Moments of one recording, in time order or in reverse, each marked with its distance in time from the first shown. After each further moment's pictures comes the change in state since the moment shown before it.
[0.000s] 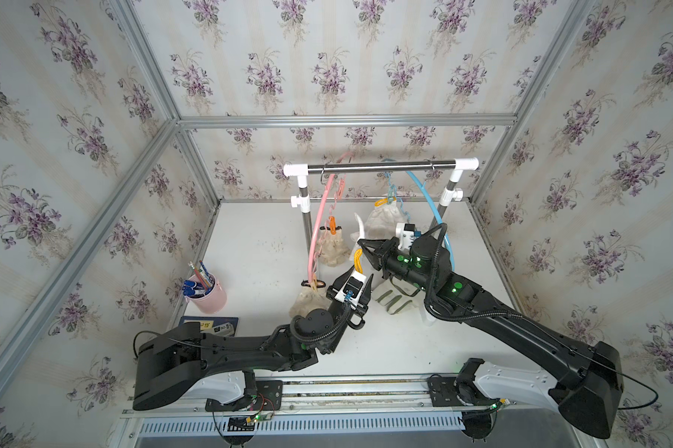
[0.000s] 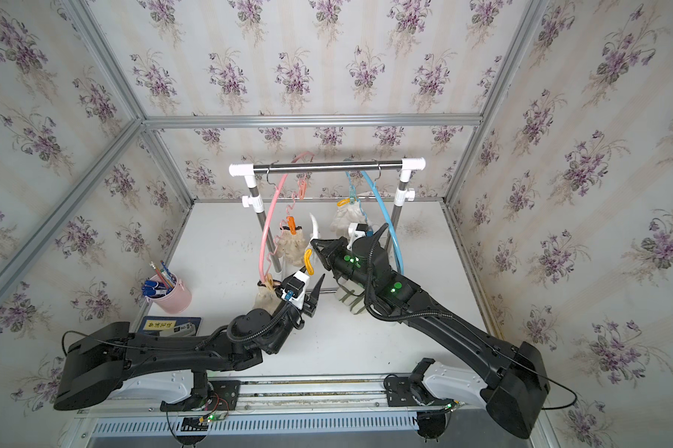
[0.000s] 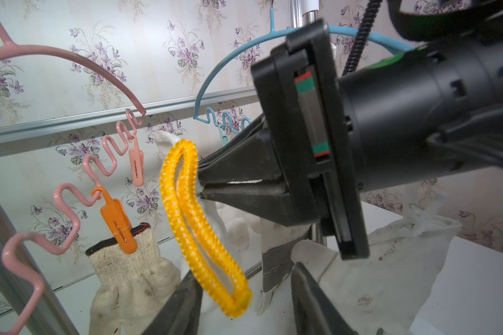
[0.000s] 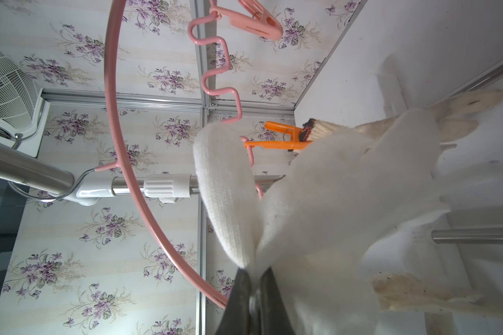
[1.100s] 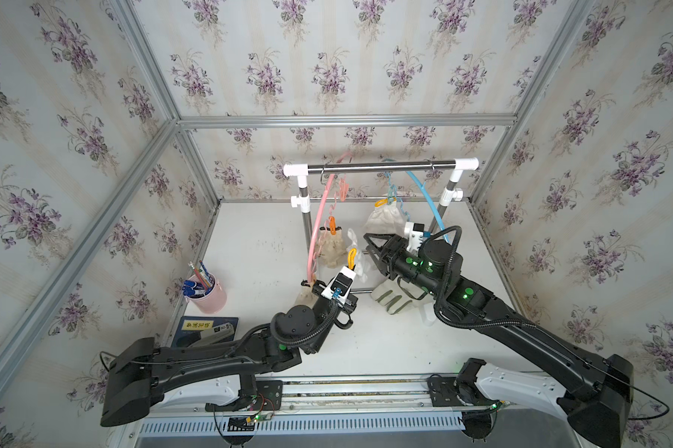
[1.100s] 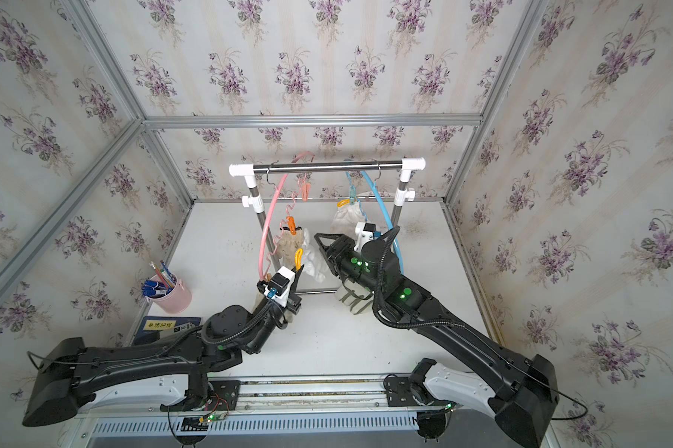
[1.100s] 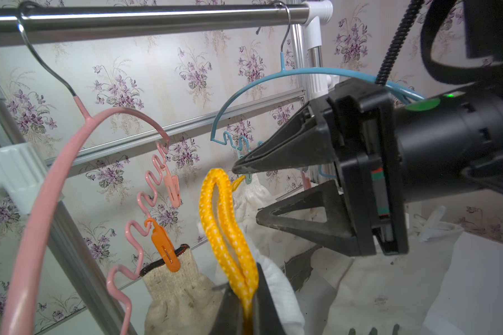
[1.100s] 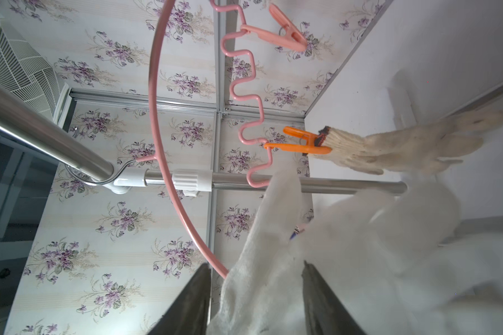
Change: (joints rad) left arm 0.003 -0.317 0.061 -0.383 0.044 0.068; right arm 0.001 -0.089 -0.001 -0.035 0.036 -0.092
